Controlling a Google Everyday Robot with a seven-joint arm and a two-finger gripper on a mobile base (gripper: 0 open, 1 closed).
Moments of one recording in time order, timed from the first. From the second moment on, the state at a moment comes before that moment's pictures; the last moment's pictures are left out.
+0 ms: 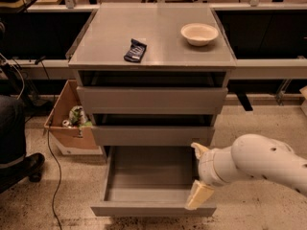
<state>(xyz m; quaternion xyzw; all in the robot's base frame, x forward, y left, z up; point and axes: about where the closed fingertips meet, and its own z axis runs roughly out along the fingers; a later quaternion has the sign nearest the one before) 0.445 -0.119 0.634 -0.62 0.73 0.08 0.26</state>
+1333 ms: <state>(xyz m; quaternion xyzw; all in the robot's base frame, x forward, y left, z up) 0.459 -0.084 0.541 -0.61 0.72 0.12 0.29</state>
